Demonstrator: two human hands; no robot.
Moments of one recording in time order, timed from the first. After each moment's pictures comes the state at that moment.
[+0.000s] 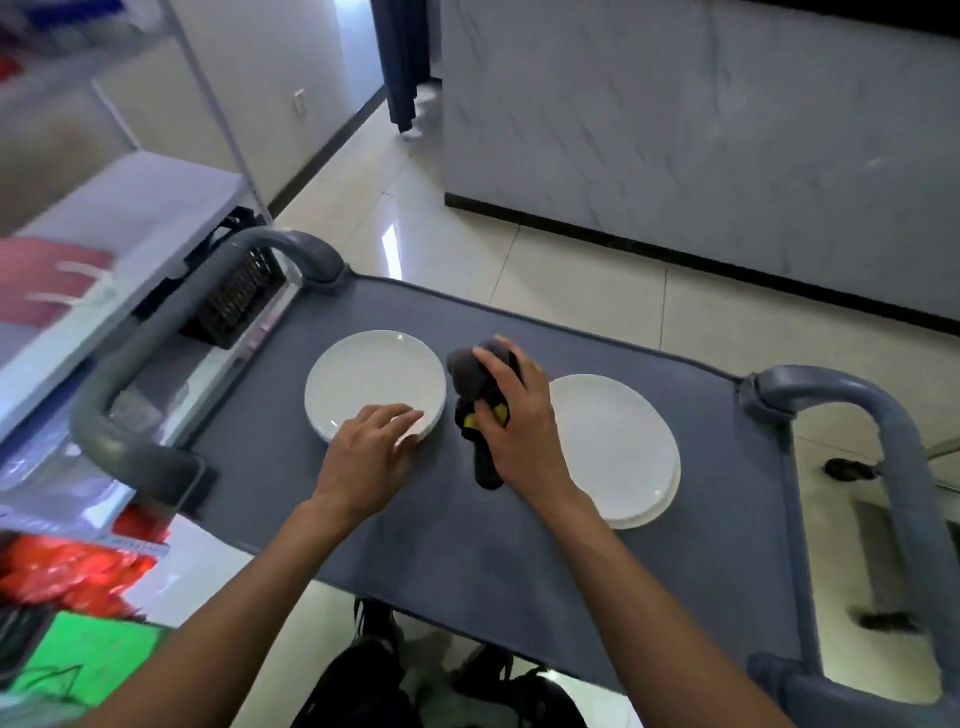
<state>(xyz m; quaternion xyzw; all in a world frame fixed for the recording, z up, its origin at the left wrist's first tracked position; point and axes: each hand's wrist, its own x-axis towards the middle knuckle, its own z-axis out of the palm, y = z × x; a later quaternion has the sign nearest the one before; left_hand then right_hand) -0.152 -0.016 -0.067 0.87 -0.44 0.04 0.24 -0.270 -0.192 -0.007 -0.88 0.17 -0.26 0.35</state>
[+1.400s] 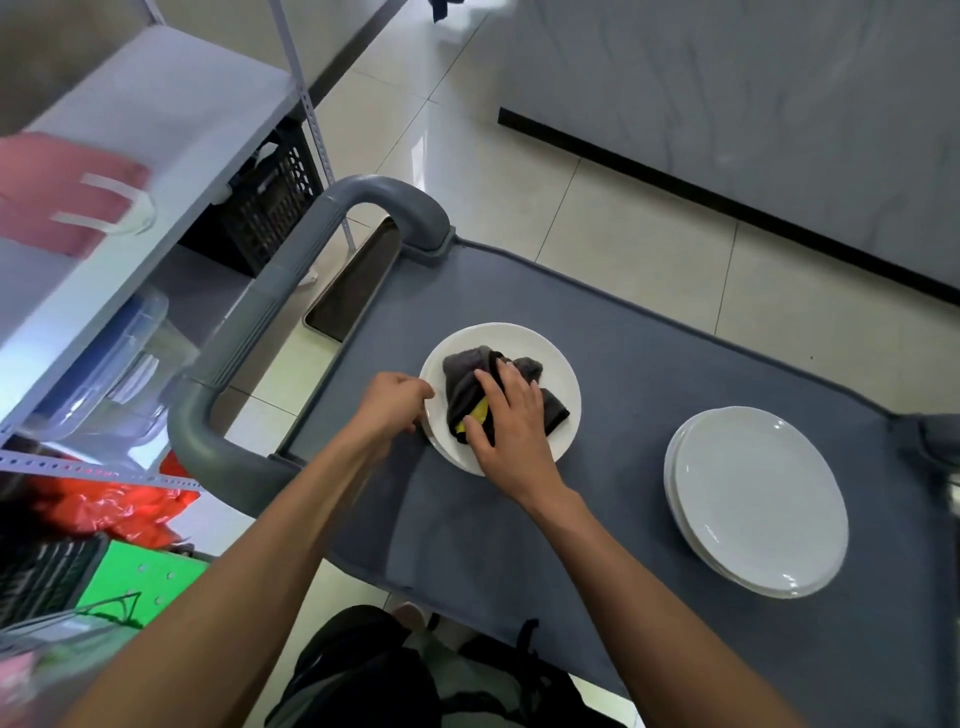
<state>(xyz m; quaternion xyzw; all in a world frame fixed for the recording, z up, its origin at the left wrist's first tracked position) 0.017 0.025 -0.094 0.81 0.06 -0.37 0.46 -0.117 -0.098 -0.111 -0.93 0.18 -0.06 0.31</state>
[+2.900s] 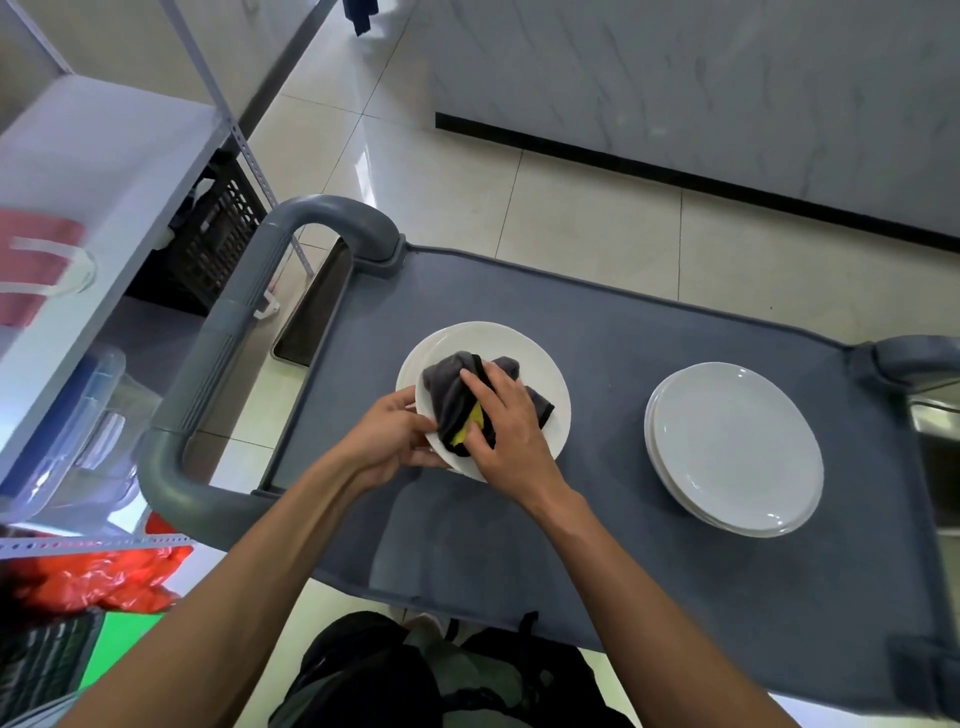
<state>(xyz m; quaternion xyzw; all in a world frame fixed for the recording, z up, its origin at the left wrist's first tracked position) -0.004 0.027 -0.076 0.60 -0.01 -0.56 0.57 -0.136 -0.096 -0.098 -0.90 0.21 -0.12 0.36</state>
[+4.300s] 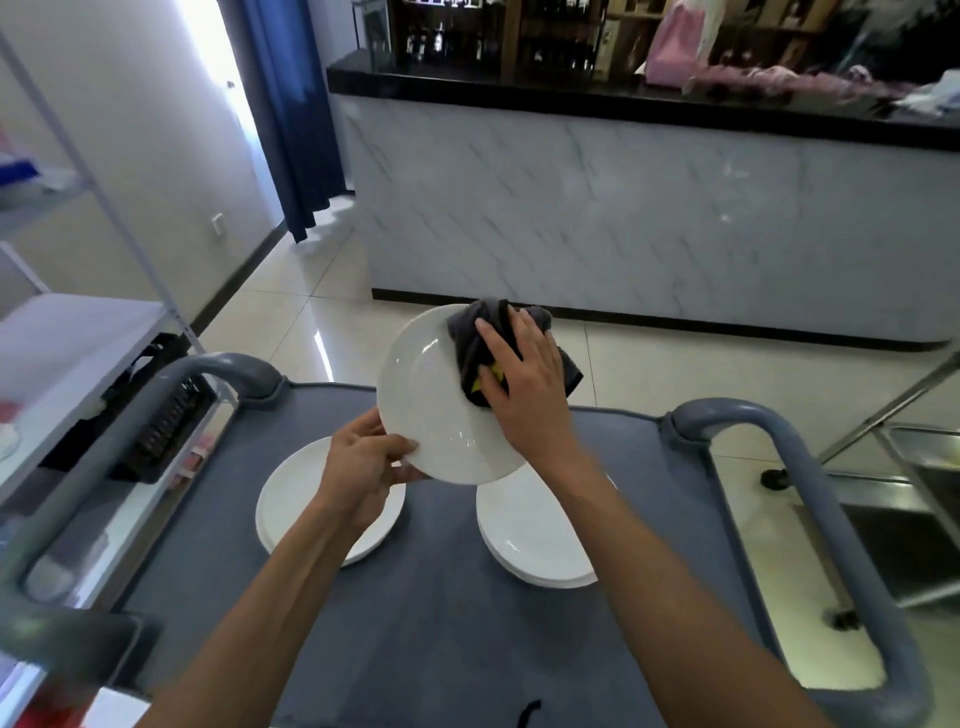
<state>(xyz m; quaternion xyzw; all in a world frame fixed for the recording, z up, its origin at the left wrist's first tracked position) -0.138 -0.104 0.052 0.57 -0.12 -0.38 0.71 -0.242 -0.279 0.071 -0.90 0.23 -0.34 0.15</state>
